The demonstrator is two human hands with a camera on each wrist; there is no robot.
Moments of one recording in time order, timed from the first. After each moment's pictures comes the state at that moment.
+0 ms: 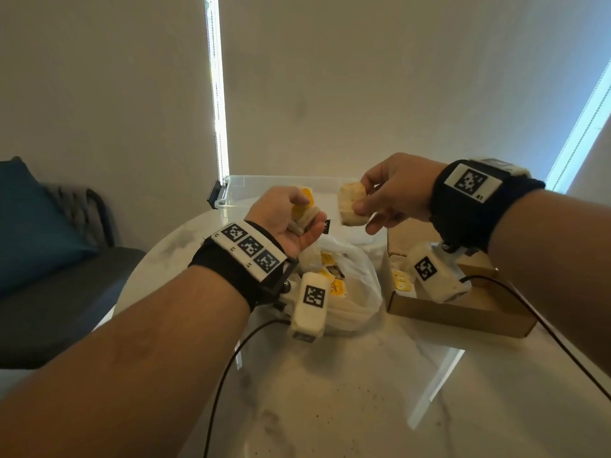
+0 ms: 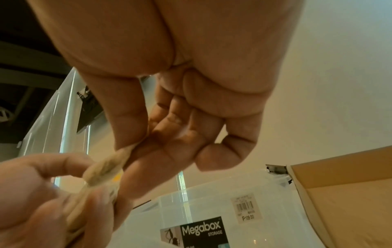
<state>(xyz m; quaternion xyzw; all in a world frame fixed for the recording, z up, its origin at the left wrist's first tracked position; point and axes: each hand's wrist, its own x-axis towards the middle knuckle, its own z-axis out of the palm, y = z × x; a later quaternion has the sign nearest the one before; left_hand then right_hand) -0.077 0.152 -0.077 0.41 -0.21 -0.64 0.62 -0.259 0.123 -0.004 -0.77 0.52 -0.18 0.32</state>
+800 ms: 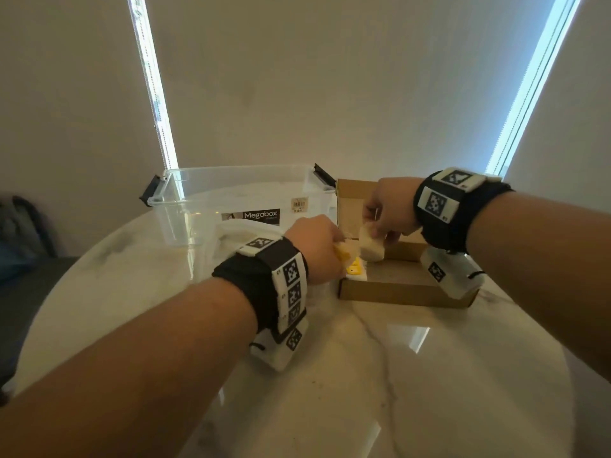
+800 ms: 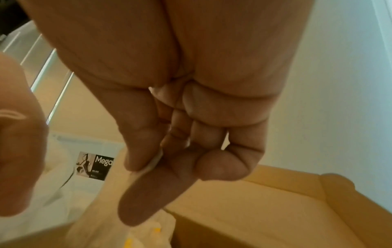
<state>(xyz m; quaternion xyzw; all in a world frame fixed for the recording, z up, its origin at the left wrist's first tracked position) -0.183 0.150 -0.100 0.61 -0.76 -0.13 0.17 -0.337 0.085 -0.048 -0.79 0.61 0.00 0.11</state>
